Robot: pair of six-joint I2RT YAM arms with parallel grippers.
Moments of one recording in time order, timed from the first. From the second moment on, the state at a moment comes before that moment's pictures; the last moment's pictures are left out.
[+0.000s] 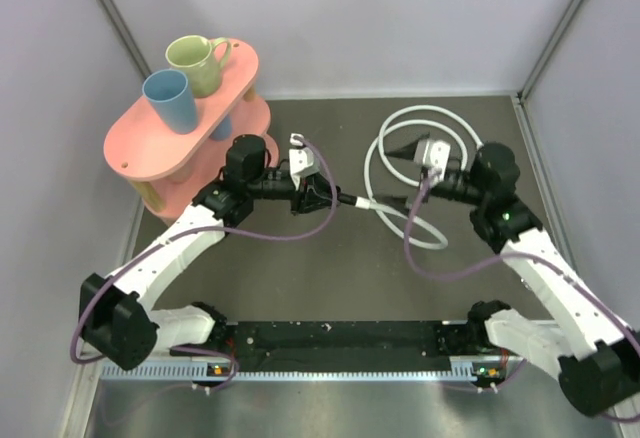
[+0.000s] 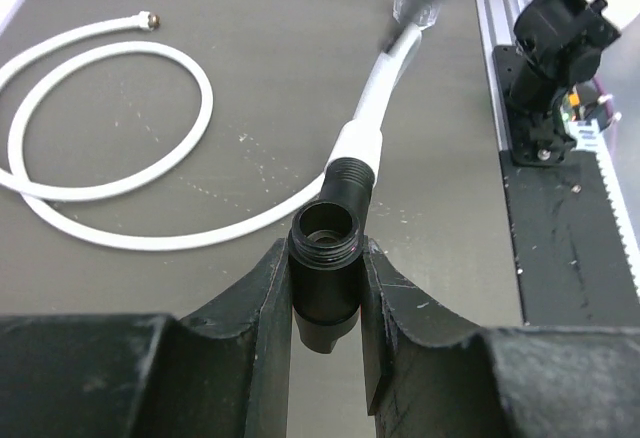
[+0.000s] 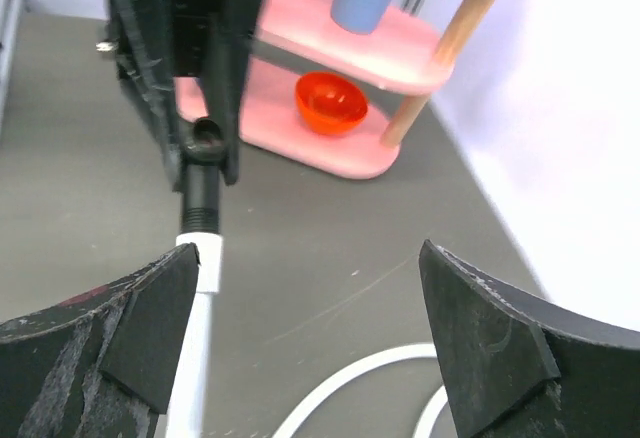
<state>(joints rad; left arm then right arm) -0.53 1.23 0.99 -0.07 0.96 0.31 0.36 1.03 0.94 -0.01 -0.89 -0.35</state>
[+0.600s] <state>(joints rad) -0.52 1.32 1.15 -0.17 1.00 -0.20 0.73 0.70 0.54 0.23 -0.47 -0.81</state>
